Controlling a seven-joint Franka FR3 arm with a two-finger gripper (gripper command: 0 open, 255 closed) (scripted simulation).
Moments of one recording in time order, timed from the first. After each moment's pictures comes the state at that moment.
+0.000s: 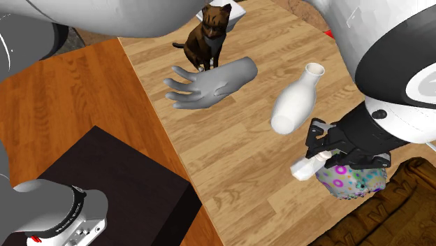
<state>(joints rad) -0.45 0.54 -0.69 -1.37 0.35 1.68 -1.14</state>
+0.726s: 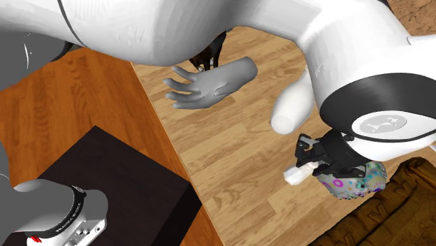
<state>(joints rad) -0.44 0.57 -0.67 -1.47 0.38 1.81 -1.17</state>
